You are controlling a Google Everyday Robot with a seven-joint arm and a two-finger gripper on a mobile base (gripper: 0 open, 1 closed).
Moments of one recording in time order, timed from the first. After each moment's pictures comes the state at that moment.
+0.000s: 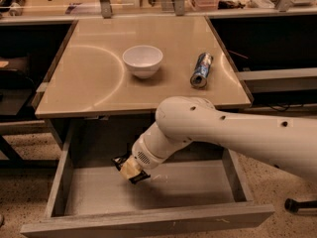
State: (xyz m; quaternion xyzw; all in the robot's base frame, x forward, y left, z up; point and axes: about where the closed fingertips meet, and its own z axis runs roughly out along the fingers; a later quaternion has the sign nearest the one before) arm 0.440 0.075 0.688 -0.45 0.84 0.24 0.15
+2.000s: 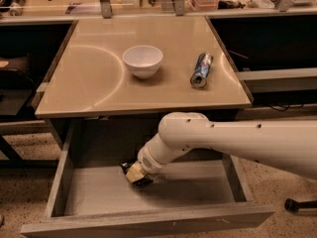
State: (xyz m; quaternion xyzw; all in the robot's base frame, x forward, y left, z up) arm 0.466 0.069 0.613 -0.42 0.86 0.25 0.14
